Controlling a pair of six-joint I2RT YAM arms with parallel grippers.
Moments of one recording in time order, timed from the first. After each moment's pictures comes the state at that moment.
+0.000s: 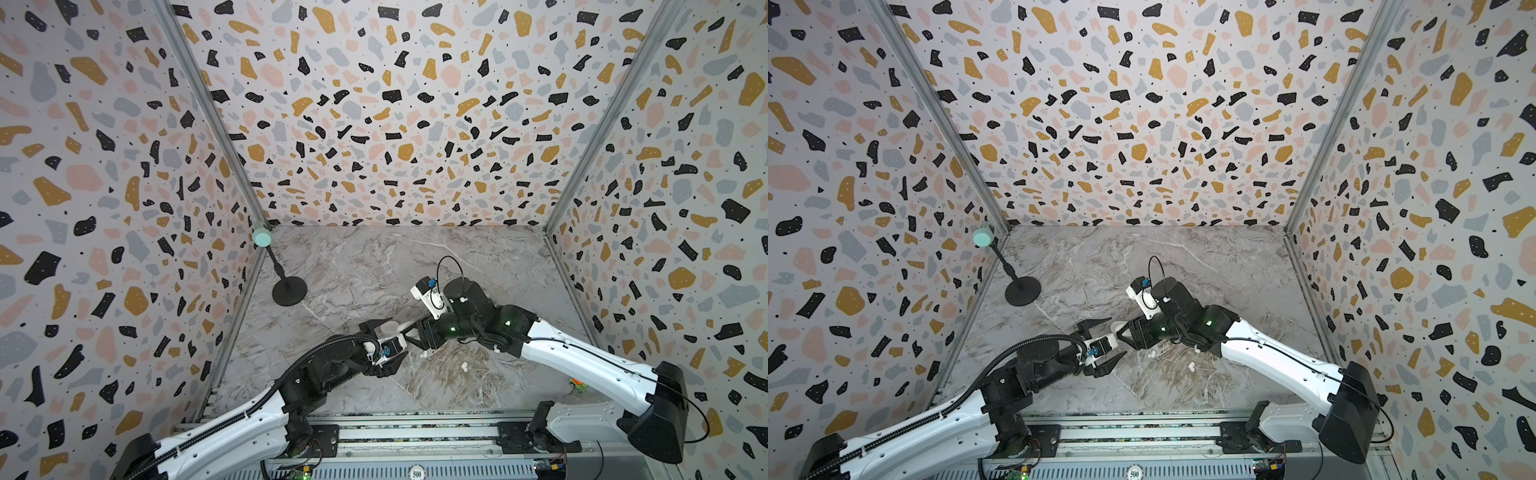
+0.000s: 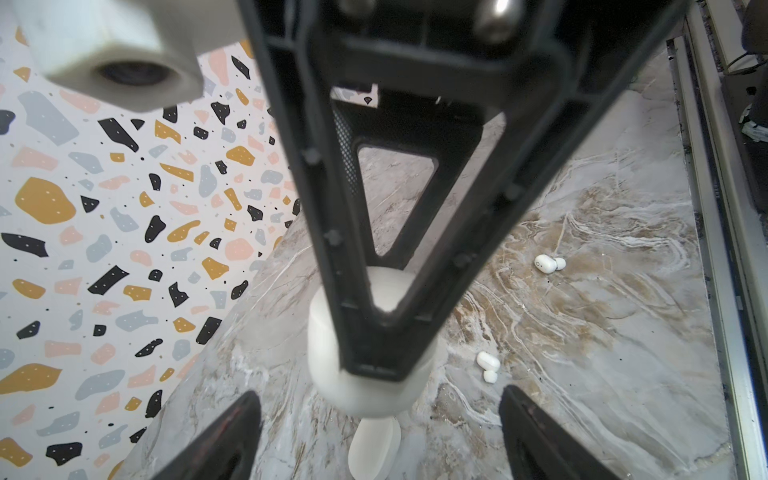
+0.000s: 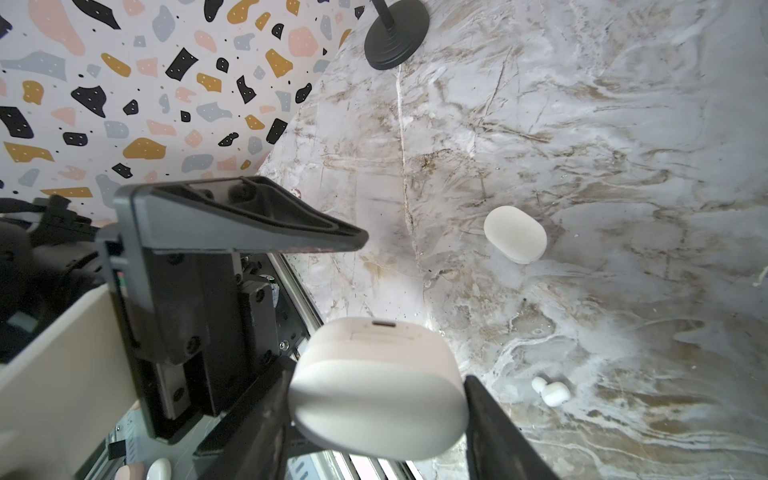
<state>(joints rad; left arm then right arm) -0.93 0.73 0.40 0.07 -0.01 0.51 0.94 1.26 1.07 -0.47 -0.33 0.43</state>
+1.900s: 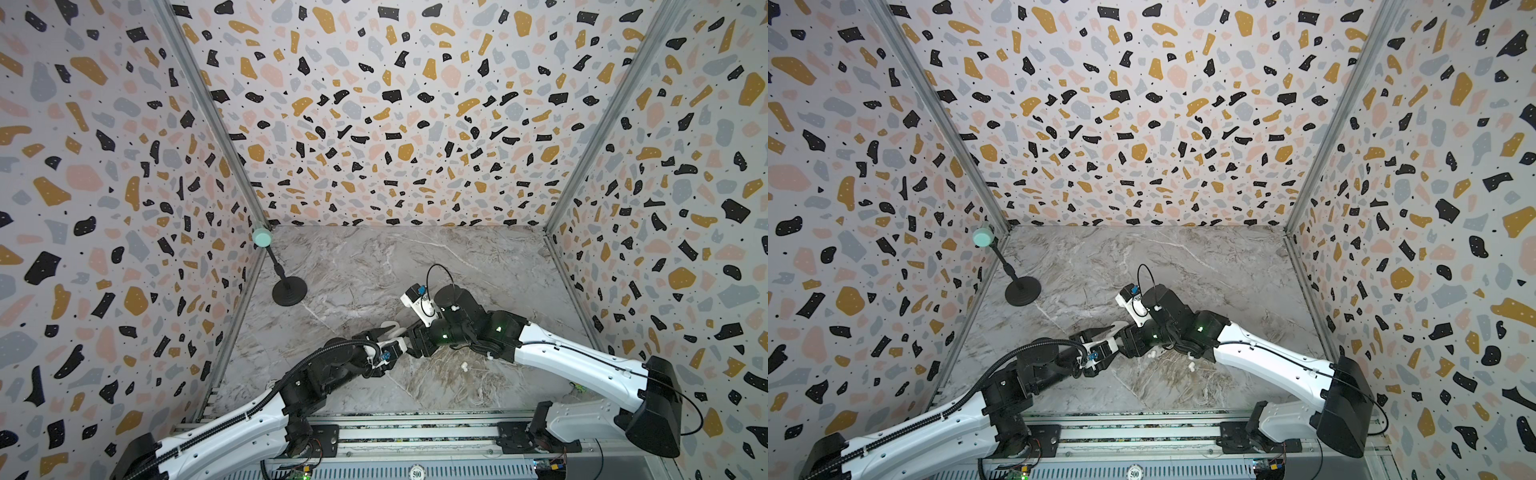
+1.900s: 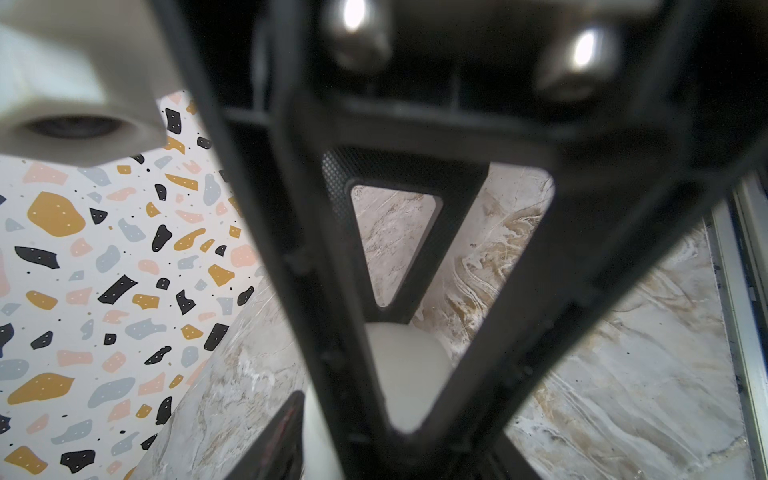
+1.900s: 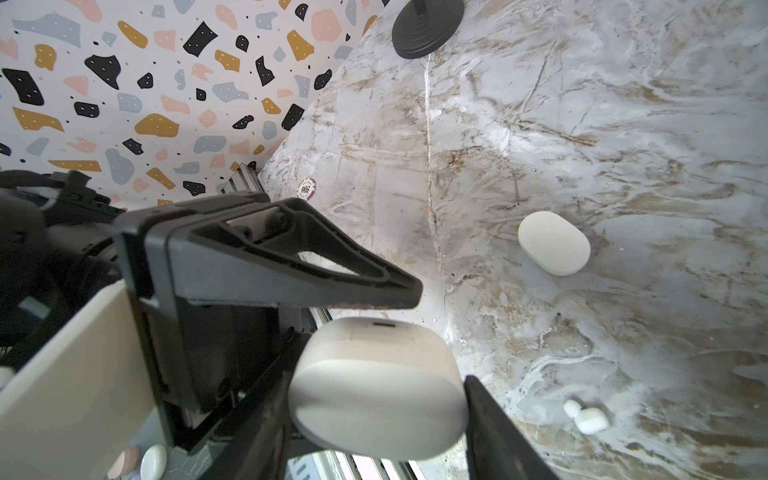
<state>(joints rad) -0.94 0.71 0.37 0.10 -0.01 0.55 1.01 1.29 1.06 -0.41 -0.32 0.42</state>
